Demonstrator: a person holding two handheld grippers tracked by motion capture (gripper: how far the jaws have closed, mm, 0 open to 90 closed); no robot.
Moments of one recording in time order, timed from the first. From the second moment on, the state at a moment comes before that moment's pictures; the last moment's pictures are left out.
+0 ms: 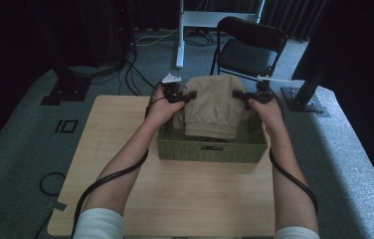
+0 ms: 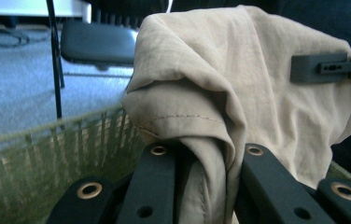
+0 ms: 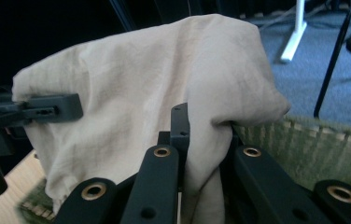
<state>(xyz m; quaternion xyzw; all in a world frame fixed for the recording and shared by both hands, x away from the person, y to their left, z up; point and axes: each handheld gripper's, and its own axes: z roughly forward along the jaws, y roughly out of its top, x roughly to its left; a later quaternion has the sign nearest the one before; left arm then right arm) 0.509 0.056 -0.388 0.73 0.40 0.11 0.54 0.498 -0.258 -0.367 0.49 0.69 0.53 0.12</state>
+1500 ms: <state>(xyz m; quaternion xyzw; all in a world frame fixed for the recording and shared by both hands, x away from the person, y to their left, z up) 0.560 0.034 -0.487 0.77 0.47 0.13 0.41 0.554 -0.240 -0.478 0.57 0.73 0.36 0.14</state>
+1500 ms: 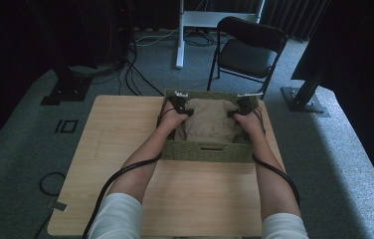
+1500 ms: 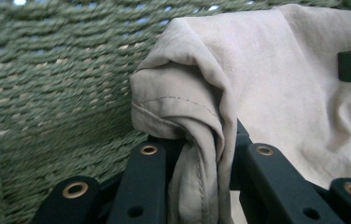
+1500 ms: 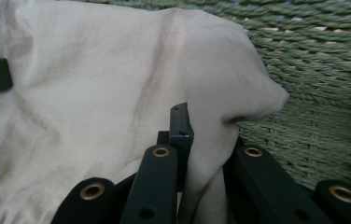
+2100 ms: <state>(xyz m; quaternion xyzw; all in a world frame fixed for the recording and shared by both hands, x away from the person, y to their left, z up) 0.567 0.030 -0.502 0.76 0.48 0.16 0.40 0.564 -0.241 -0.509 0.59 0.73 0.30 0.16</state>
